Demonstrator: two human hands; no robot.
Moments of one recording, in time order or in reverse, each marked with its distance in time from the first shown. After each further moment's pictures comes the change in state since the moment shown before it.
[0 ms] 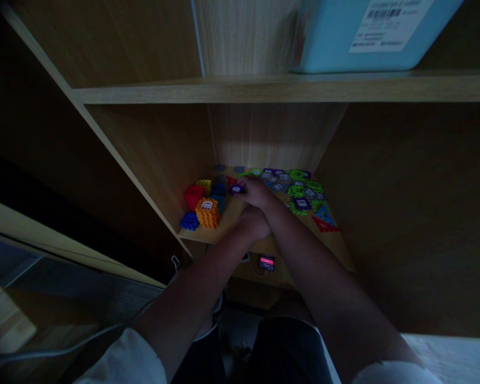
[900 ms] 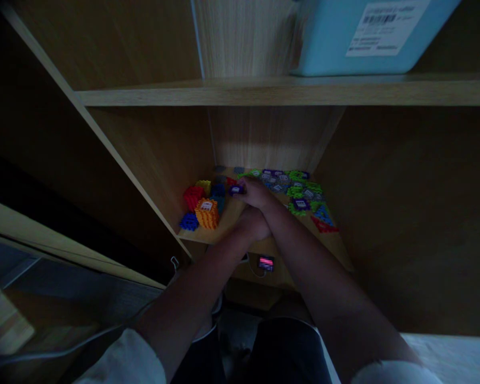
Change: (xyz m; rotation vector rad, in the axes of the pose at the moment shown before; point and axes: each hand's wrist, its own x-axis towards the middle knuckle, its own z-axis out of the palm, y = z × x) left_hand 0.001 0.000 0.000 -0.013 0.008 -0.012; right_hand 0.001 -0.002 0.000 -0.016 -0.003 0.024
